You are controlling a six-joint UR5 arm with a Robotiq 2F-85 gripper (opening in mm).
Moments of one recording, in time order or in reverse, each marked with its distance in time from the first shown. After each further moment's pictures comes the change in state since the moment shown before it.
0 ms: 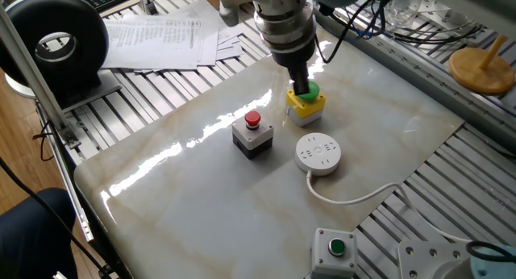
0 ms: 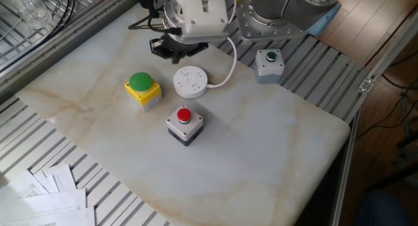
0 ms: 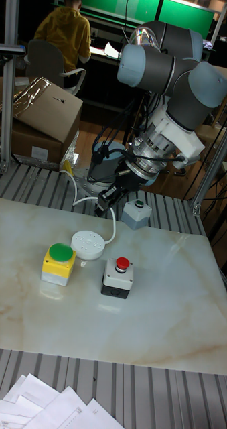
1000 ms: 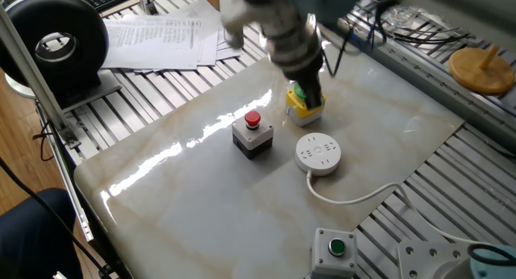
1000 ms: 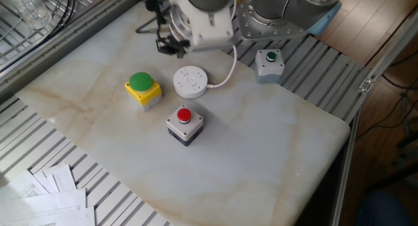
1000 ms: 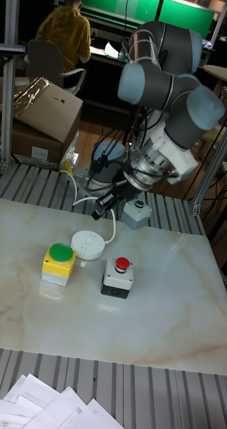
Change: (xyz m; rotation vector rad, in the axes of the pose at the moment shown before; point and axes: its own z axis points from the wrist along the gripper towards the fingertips) arm -0.001 0.024 0.040 0.002 0.042 0.016
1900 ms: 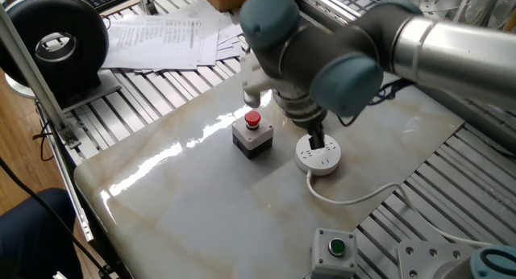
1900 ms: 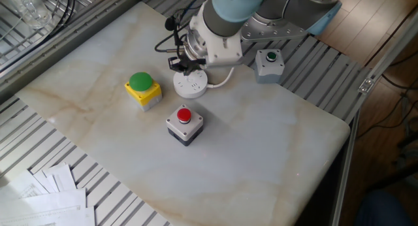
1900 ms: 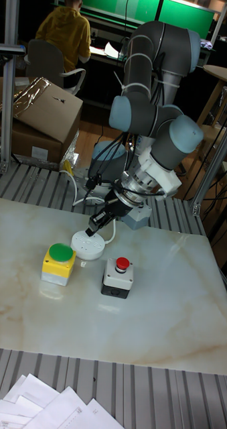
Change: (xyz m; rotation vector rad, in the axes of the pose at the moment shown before) arm -0.015 0.021 0.077 0.063 -0.042 0.004
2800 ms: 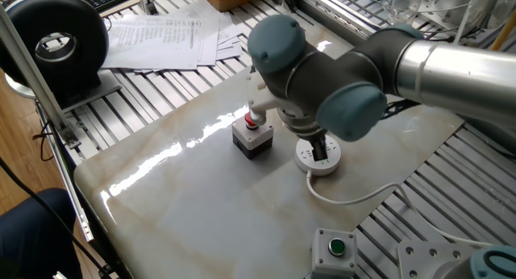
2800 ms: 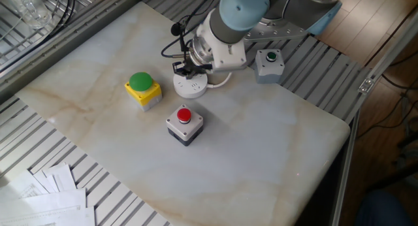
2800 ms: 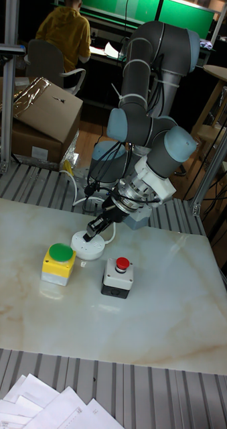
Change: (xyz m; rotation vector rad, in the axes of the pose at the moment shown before) arm -0.001 0.017 0.023 0.022 -0.002 -0.008
